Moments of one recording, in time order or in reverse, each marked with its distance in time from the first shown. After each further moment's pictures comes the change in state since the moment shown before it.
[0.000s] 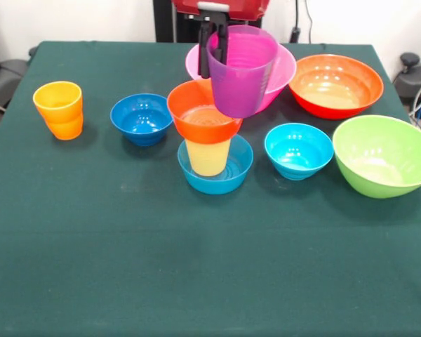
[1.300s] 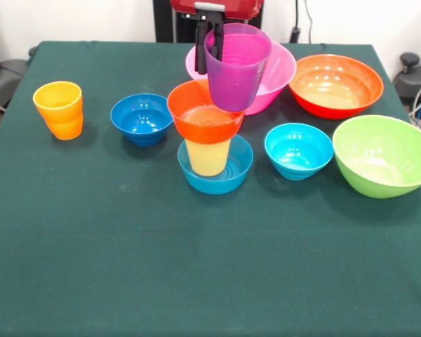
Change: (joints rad) arm -0.045 -0.020 0.050 0.056 -0.077 0.000 0.000
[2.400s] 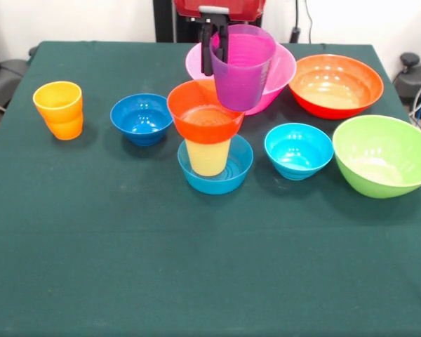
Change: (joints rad) arm -0.041 0.000 0.054 0.030 -0.005 0.000 0.000
